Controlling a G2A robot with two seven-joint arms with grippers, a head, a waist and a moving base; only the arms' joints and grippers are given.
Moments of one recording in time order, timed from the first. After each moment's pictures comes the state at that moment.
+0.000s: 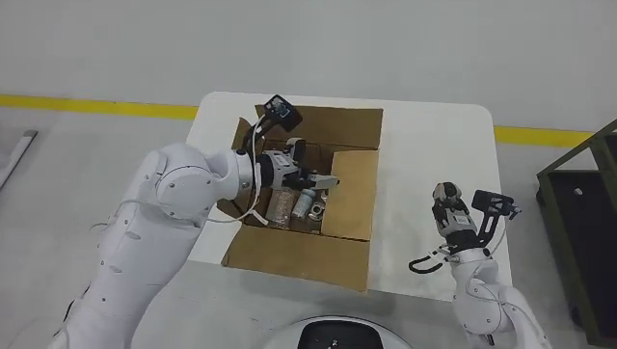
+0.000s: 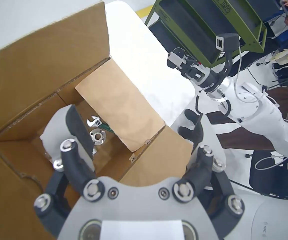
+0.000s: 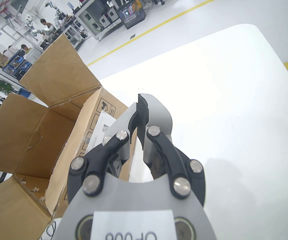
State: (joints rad) left arm 0.76 -1.17 -1.09 -1.72 0.38 -0.24 -1.05; right arm -1.64 -1.27 1.55 -1.91 -0.83 0.07 0.04
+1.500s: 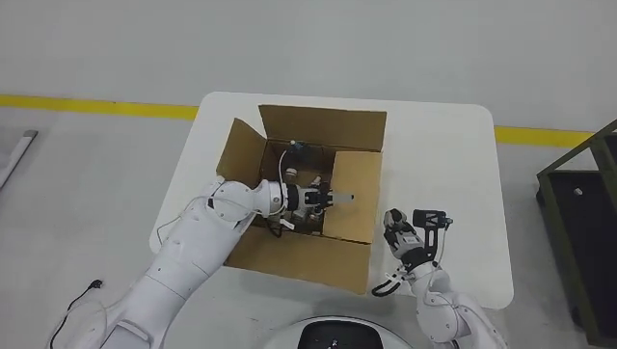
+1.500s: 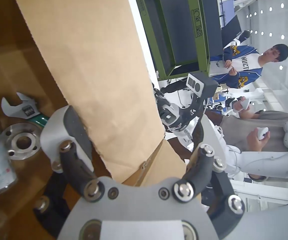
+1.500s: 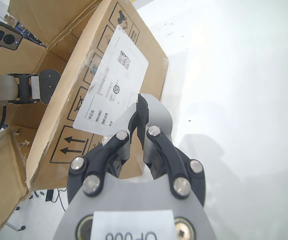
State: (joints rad) left arm 0.69 -1.30 -0.84 -1.09 -0.04 -0.40 -0.88; right arm -1.59 -1.29 1.34 -1.72 -0.87 -0.01 0.08
